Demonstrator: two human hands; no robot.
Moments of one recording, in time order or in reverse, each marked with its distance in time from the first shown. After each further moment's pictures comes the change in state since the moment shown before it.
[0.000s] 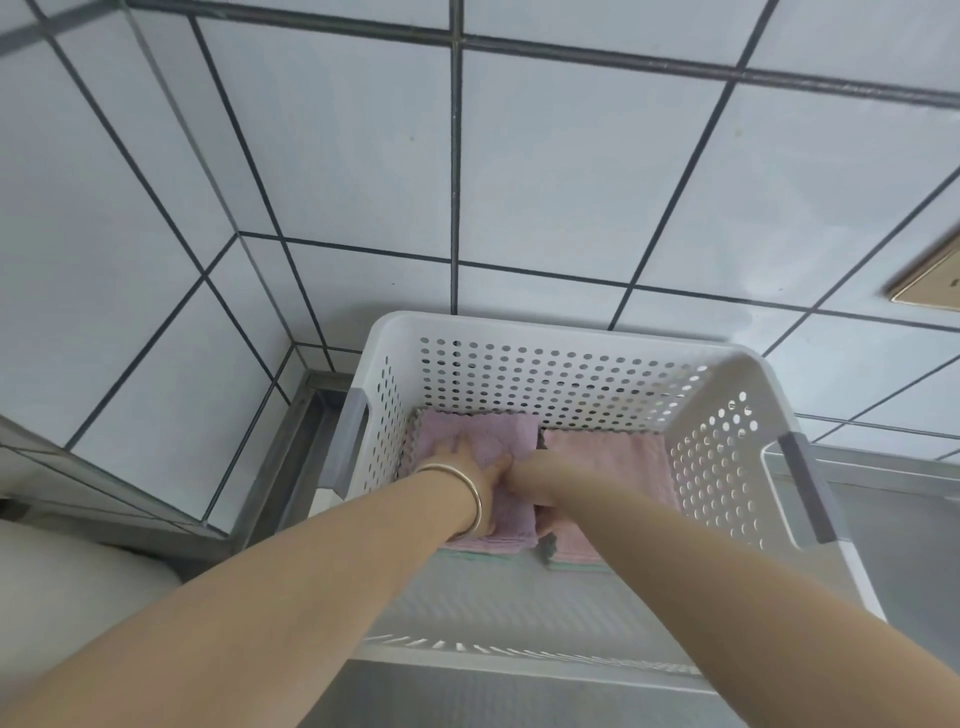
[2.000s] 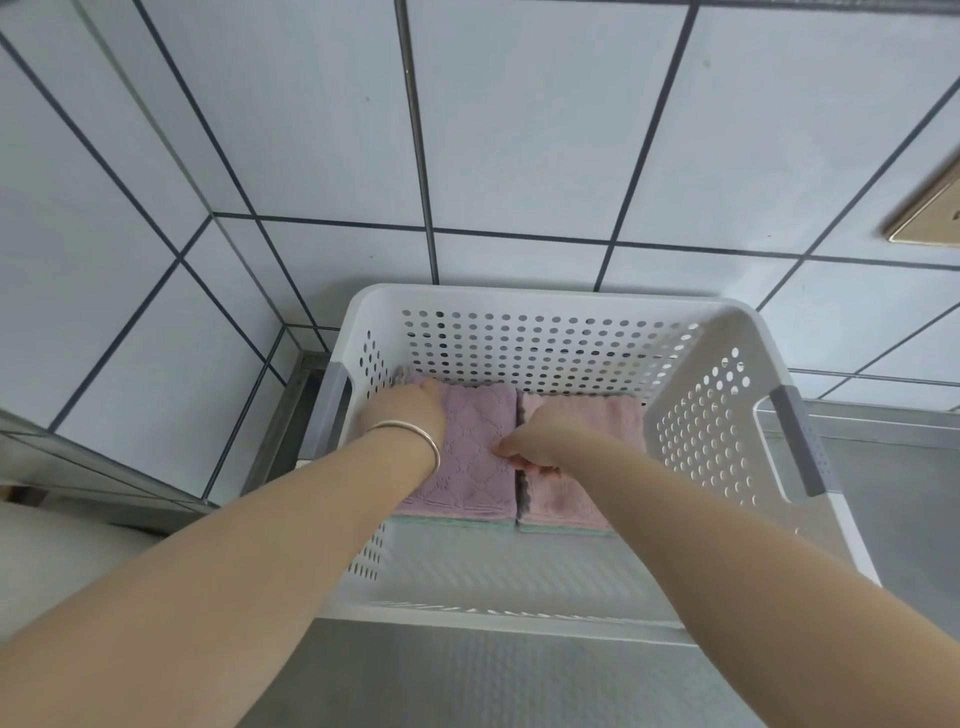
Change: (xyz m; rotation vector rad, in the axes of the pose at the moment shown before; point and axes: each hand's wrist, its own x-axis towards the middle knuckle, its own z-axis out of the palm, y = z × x) left_hand -0.014 -0.026 -0.024 -0.297 0.119 -0.388; right_hand -0.005 0.008 -0.015 -0.121 0.004 -0.091
